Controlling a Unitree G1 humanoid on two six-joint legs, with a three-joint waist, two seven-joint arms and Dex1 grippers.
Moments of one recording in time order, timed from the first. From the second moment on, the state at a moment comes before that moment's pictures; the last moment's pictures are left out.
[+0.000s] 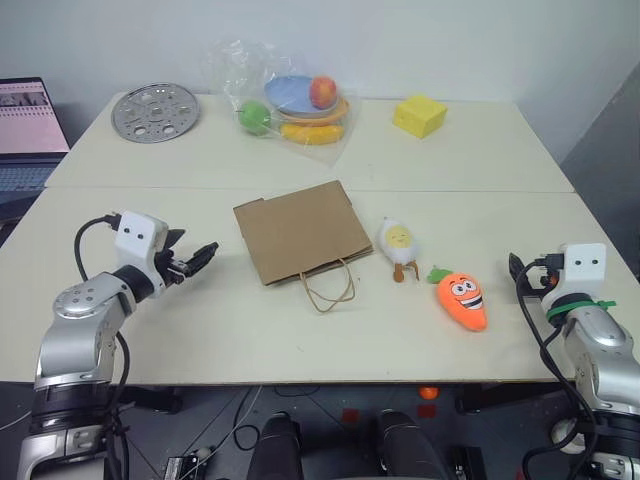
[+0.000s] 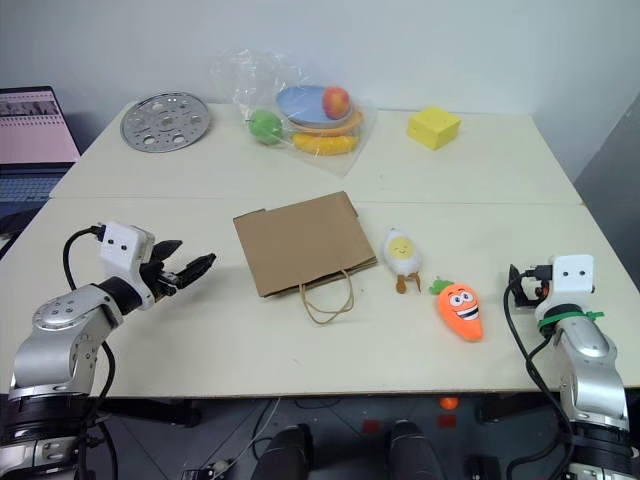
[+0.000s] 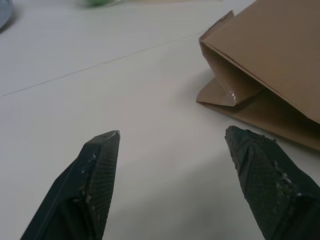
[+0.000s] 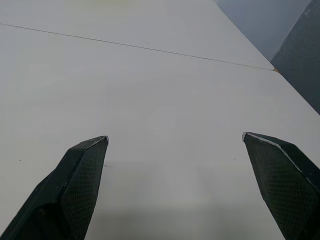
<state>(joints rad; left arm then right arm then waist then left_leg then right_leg) -0.27 0.68 0.28 0.12 -0.31 0.36 -0.66 -0.14 -0.47 -0.34 0.01 0.18 0.29 0.24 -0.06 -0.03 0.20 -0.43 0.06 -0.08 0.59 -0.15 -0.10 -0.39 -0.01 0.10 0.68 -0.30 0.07</state>
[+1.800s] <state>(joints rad) -0.62 0.76 -0.30 -0.05 -0.17 0.11 -1.29 -0.17 -0.77 -0.15 -0.55 0.61 0.67 0.74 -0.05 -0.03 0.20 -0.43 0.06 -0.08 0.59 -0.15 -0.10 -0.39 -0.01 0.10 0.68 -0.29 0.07</state>
